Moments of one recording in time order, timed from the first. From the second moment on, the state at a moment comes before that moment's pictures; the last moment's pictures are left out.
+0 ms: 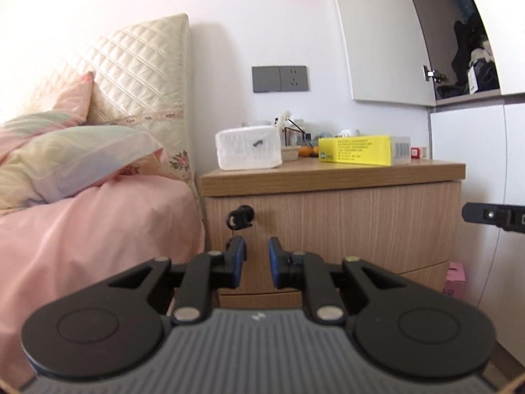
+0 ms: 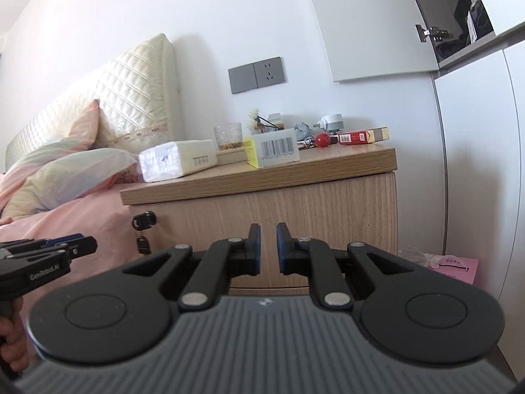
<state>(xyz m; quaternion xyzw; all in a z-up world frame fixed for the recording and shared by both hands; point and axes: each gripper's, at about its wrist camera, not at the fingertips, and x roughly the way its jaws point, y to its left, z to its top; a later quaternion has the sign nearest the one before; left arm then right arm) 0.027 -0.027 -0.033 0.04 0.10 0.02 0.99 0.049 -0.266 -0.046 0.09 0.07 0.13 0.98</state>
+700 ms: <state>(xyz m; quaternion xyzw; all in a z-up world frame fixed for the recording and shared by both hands) -0.081 -0.005 -0.005 0.01 0.06 0.02 1.00 -0.041 -0.232 -0.024 0.08 0.04 0.14 0.99</state>
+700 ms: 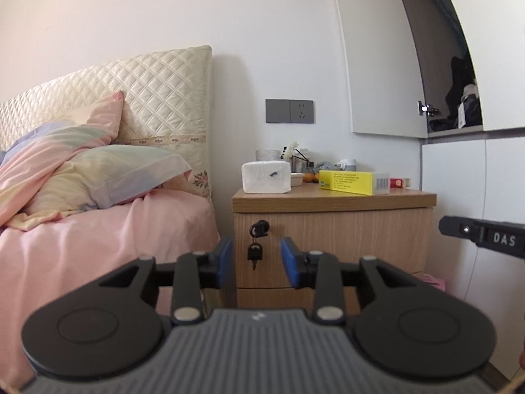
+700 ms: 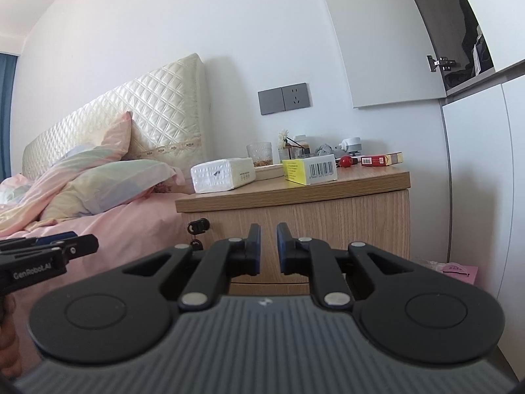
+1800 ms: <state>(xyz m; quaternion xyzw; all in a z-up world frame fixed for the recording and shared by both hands) -0.101 0.019 -0.022 0.00 0.06 0.01 1.00 -0.074 -0.209 -0.041 0.08 0.05 0.10 0.99</state>
